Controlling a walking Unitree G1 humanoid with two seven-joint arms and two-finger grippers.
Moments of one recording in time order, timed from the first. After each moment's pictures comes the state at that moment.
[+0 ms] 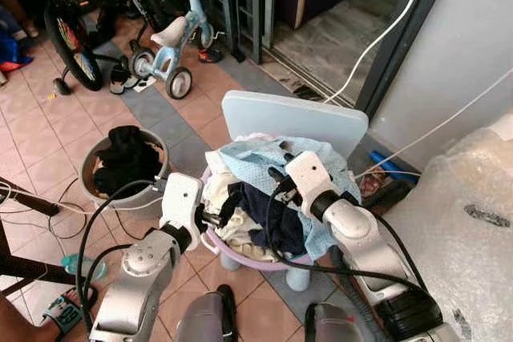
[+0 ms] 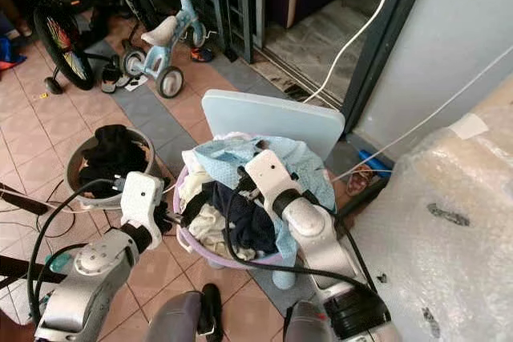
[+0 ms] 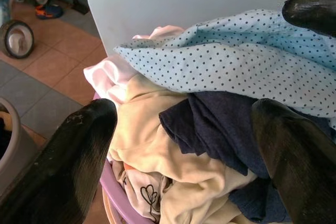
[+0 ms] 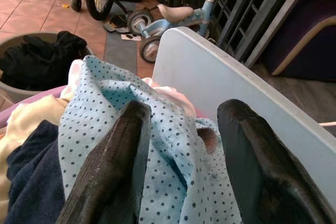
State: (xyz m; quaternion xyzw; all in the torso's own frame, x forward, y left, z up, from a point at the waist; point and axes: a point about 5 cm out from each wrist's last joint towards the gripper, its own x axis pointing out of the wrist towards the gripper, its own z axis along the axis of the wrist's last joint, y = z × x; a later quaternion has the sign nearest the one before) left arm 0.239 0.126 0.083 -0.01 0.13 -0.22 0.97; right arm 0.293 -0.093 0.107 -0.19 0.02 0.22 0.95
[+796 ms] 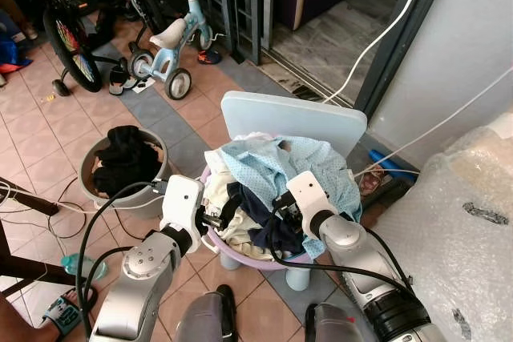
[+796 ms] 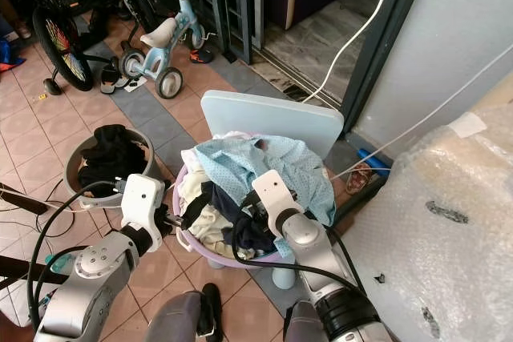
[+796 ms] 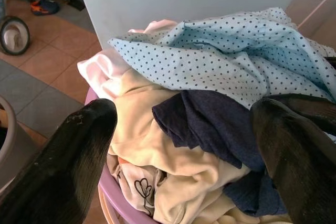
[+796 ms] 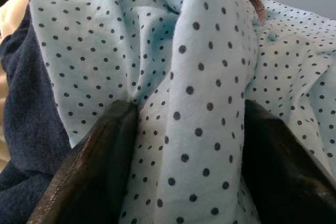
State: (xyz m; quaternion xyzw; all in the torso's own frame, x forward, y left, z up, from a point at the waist) left arm 0.236 0.125 0.080 -0.01 0.13 -0.22 0.97; right arm 0.285 -0.100 0.049 -0.12 0.20 0.20 0.95
